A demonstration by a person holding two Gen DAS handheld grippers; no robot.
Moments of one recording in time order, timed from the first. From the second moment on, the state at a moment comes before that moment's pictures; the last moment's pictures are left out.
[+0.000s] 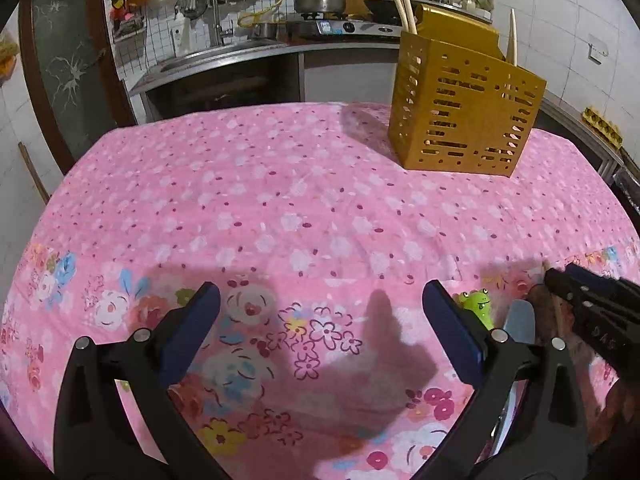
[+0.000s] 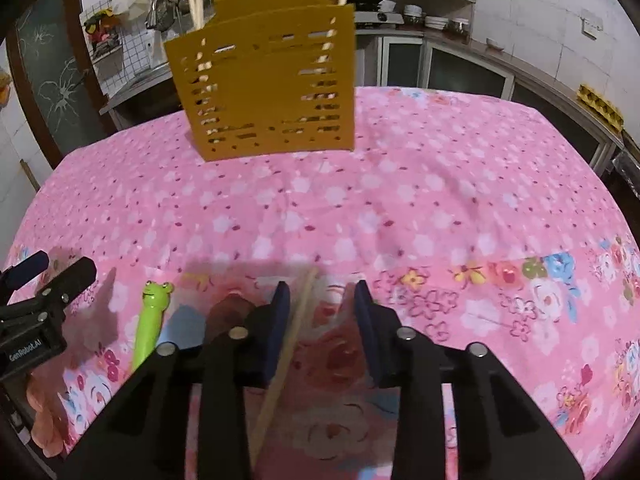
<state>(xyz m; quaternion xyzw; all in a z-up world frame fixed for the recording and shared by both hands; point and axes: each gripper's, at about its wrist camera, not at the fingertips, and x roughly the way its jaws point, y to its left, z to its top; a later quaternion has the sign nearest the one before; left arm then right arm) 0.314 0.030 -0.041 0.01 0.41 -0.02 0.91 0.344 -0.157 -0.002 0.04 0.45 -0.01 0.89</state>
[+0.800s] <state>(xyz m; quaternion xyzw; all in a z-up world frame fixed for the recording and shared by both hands) 0.317 -0.023 -0.055 -0.01 0.47 -0.08 0.88 0.350 -0.201 0.000 0.03 0.46 0.02 0.89</state>
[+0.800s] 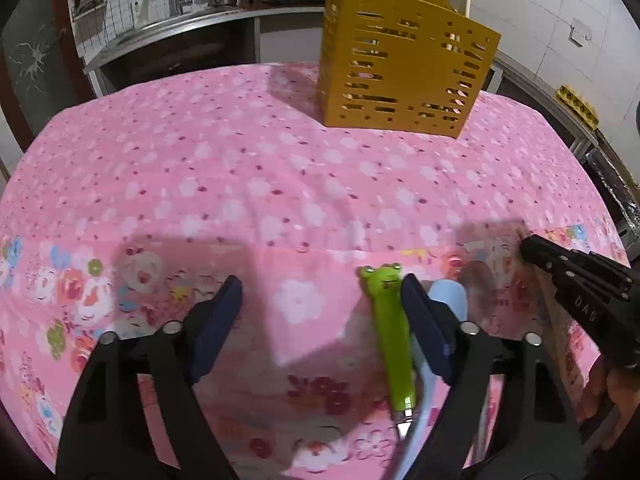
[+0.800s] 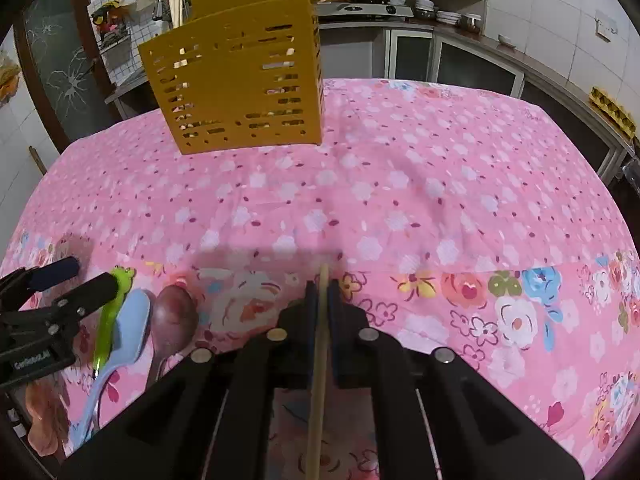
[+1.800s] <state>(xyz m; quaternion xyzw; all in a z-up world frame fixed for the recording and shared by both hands) 0.321 -0.036 -0.033 -0.01 0.44 -0.07 0.89 0.349 -0.221 0.023 0.07 0.44 0.03 0.89</state>
